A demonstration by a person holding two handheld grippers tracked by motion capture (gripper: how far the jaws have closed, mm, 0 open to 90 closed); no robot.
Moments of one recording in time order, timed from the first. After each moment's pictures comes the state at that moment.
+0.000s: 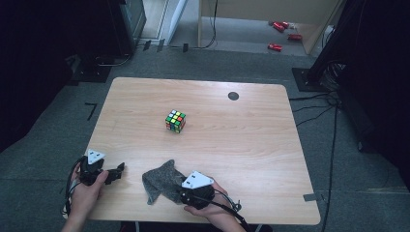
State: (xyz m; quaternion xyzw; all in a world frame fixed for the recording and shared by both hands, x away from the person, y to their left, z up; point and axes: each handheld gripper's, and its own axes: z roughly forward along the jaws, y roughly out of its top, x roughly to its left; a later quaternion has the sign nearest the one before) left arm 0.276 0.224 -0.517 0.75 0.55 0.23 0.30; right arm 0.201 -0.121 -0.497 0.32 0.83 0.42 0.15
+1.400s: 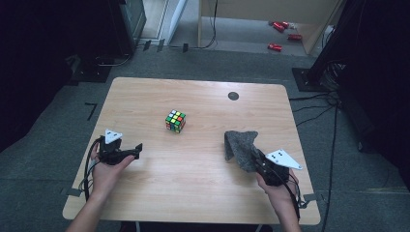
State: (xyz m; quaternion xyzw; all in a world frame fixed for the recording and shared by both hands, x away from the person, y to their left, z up) left arm 0.323 0.163 -0.481 0.74 0.53 0.22 0.36; right arm 0.225 -0.316 -0.454 0.52 0.69 0.42 0.30
